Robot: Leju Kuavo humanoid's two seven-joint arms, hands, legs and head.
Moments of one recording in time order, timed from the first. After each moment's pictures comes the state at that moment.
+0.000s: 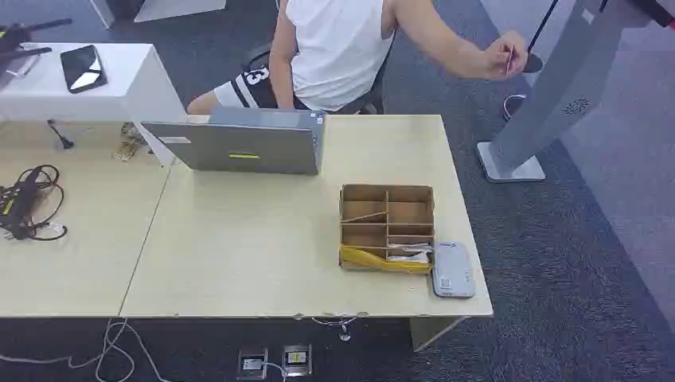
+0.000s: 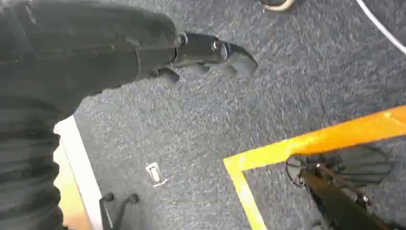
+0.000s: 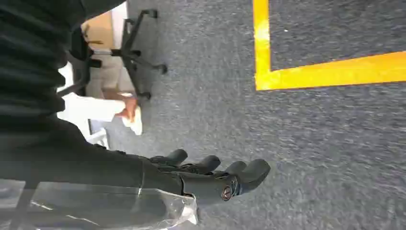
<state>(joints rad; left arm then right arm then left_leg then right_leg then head) -0.08 0.27 -0.58 -0.26 0.41 -0.27 0.15 -0.21 -0.03 -1.23 -0.13 1.53 -0.12 0.20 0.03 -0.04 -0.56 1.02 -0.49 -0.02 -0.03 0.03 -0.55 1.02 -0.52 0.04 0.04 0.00</state>
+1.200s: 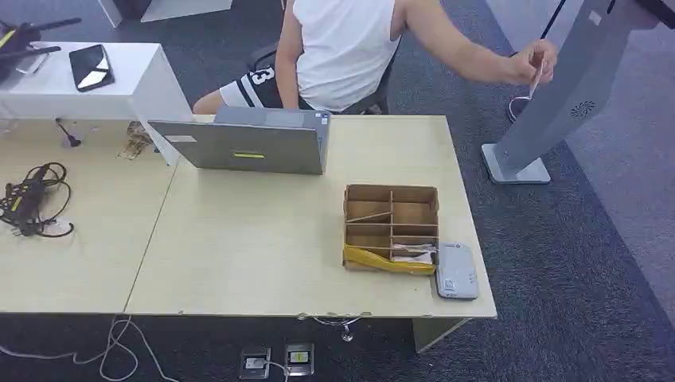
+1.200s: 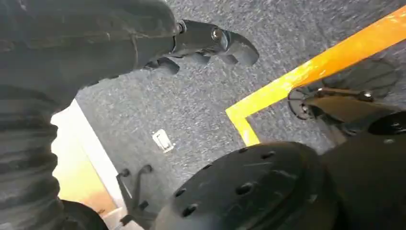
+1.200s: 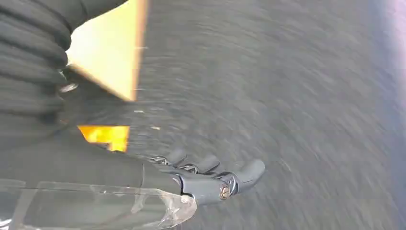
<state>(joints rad) -0.09 0.12 -0.70 -0.23 0.44 -0.27 0.19 -0.45 -0.44 -1.30 -0.56 0.02 -0.39 0.13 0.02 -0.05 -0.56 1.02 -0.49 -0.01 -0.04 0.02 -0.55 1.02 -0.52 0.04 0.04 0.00</state>
